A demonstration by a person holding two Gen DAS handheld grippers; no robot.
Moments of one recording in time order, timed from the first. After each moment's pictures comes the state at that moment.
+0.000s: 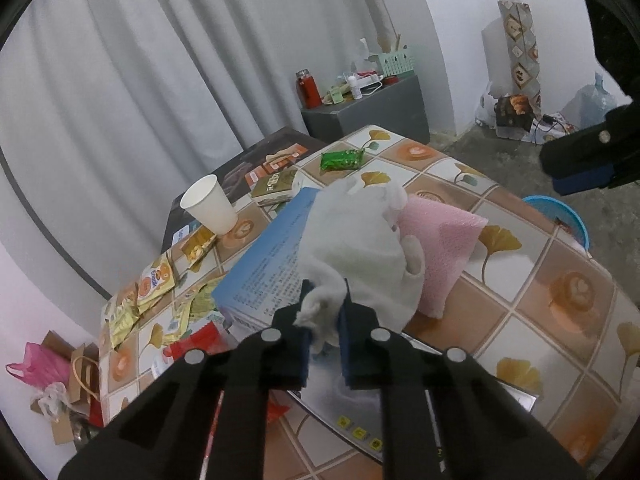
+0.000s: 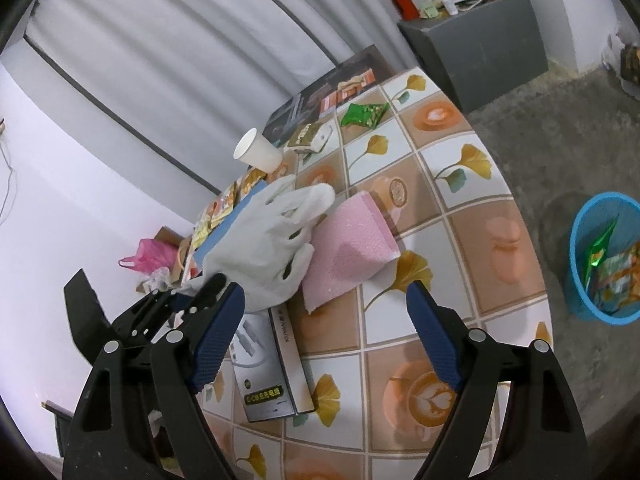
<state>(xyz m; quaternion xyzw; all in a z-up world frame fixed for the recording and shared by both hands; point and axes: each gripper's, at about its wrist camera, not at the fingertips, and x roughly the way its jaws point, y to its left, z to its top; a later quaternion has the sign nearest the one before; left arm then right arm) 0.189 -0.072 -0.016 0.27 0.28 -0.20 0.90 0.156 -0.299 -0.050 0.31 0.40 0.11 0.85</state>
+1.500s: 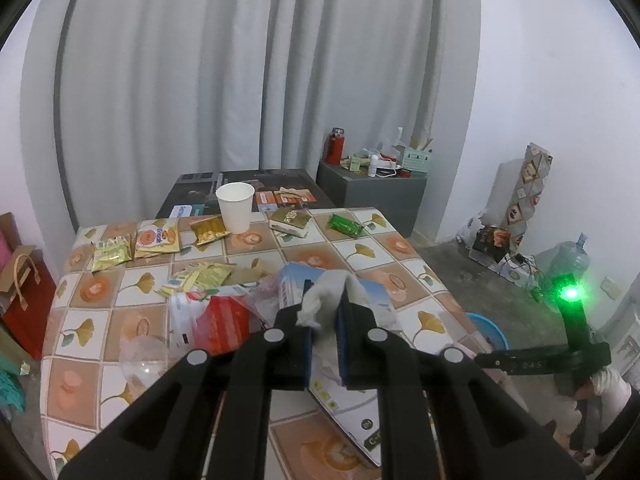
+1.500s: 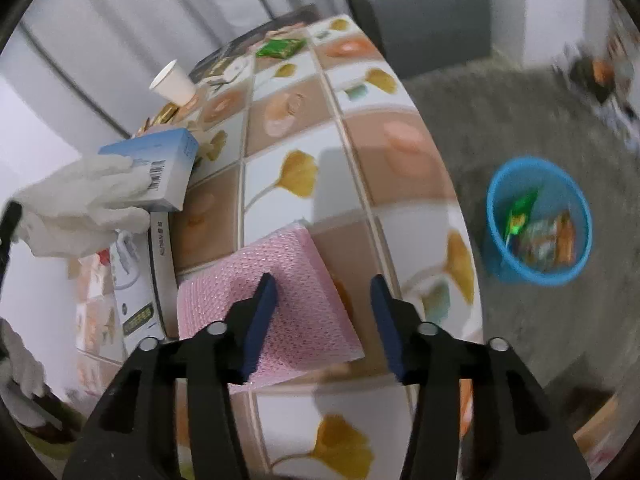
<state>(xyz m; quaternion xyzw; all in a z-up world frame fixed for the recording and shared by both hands) 0.140 0.018 0.049 0.01 0.26 -0.23 0.94 0.110 -0.297 -0.106 0.22 0.50 -0.01 0.84</state>
